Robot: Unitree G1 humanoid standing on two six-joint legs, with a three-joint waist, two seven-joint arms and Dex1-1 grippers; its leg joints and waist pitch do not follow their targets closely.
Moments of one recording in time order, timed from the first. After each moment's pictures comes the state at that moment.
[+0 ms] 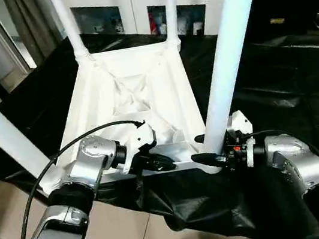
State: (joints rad) left arm -0.69 0.26 -0.24 0.81 0.04 -0.03 -1.33; right arm -0.38 -0.33 0.09 0.52 0.22 0.05 1.11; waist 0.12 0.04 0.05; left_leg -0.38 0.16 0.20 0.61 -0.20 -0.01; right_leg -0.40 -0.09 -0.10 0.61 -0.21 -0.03
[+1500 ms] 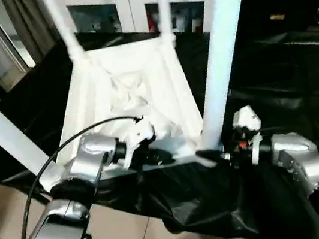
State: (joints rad) left arm -0.71 0.28 -0.23 0.85 0.03 -0.05 -1.40; right arm -0.38 -0.36 0.07 0.49 0.24 0.07 1.17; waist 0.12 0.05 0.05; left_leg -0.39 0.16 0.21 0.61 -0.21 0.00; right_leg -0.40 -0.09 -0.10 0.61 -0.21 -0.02
